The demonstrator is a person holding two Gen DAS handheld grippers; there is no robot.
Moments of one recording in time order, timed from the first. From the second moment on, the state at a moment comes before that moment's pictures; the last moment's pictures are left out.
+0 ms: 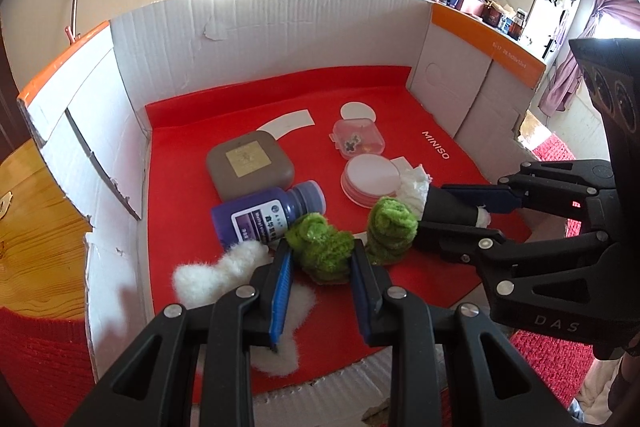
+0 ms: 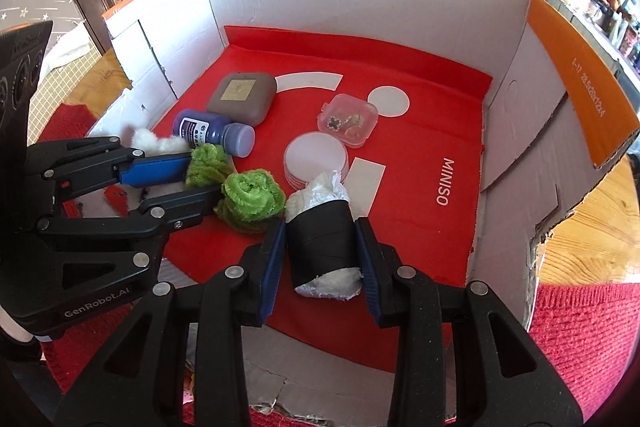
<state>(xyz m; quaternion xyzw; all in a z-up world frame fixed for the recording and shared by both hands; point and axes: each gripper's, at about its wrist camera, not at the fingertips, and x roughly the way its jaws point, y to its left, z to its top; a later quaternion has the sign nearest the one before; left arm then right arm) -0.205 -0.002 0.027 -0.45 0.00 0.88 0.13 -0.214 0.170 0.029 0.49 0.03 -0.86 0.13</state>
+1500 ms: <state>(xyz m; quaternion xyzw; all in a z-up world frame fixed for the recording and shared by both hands) -0.170 -0.020 0.053 -0.41 -0.01 0.91 0.11 -0.175 0.168 0.051 0.44 0.03 -0.89 0.14</state>
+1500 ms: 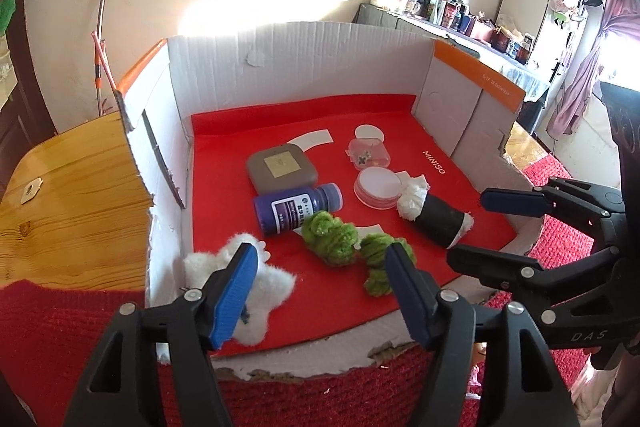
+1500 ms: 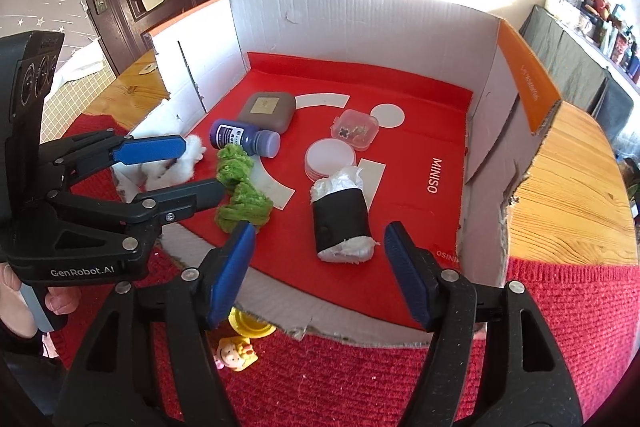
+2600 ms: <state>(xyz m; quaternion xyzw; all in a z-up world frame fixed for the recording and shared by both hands) -0.107 -0.006 0.070 -0.38 -0.01 0.92 0.11 -0.109 0.176 0.071 0.40 0.02 -0.91 0.13</state>
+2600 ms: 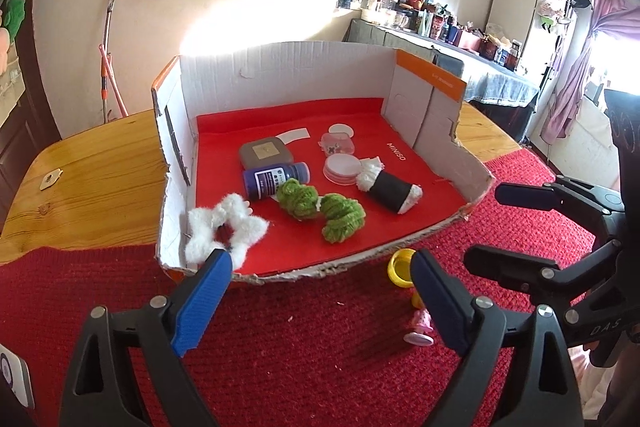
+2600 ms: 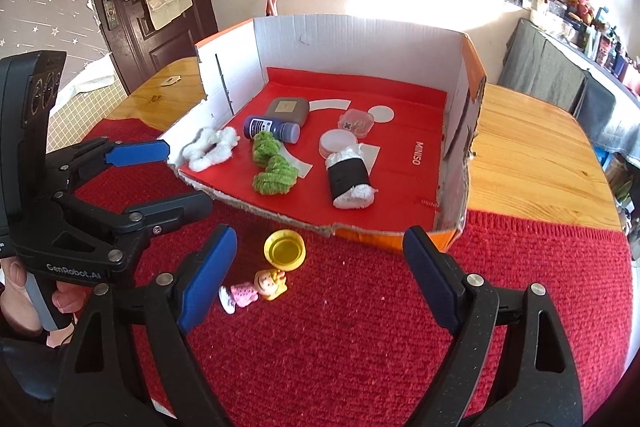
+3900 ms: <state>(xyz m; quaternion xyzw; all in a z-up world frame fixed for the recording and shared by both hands) -0.096 0.043 0.021 -0.43 0.04 0.89 0.17 -0.105 0.199 0.040 0.44 -0.02 -0.89 0.11</state>
